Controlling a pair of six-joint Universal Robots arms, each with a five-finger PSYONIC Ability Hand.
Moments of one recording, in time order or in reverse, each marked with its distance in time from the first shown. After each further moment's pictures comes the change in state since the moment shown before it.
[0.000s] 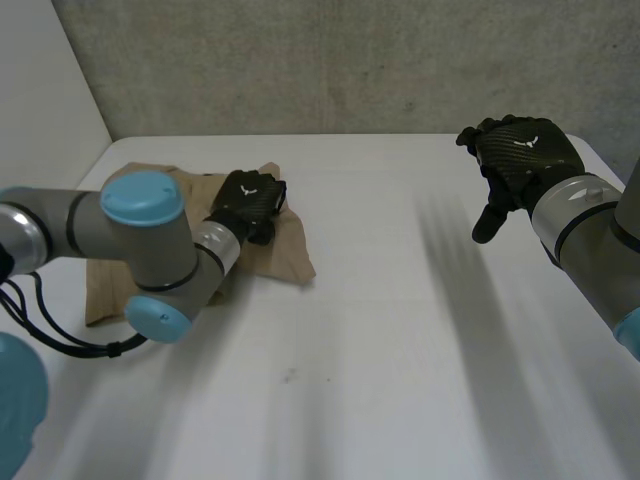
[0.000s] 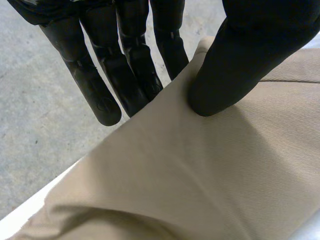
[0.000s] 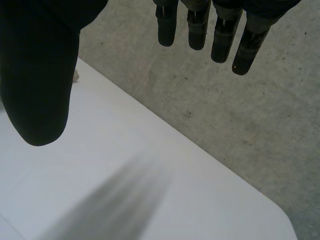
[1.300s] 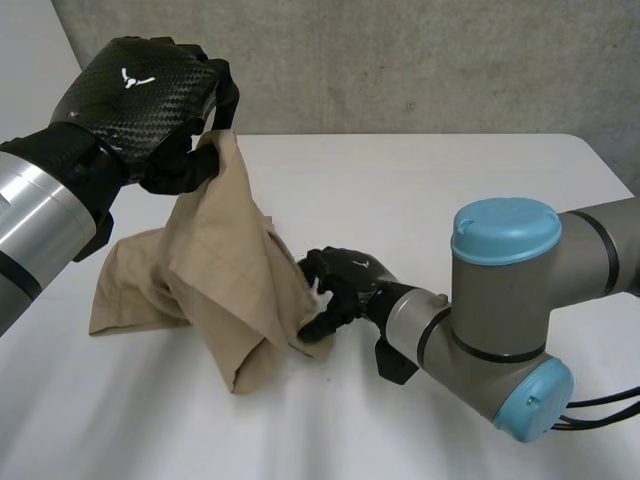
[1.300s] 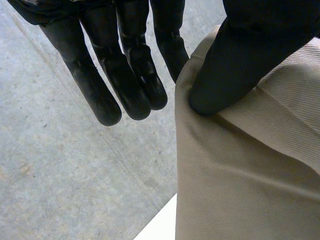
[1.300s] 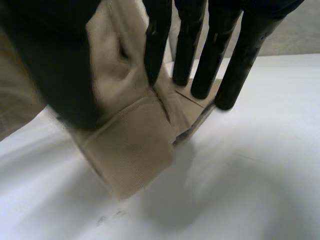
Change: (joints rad) left arm 0.031 0.925 -0.422 -0.278 0.106 -0.023; right arm 0.259 0.302 0.017 -0.105 -0.305 0.605; left_hand 0.000 0.007 0.008 0.004 0.000; right_hand 0.476 0.510 0.518 0.464 0.439
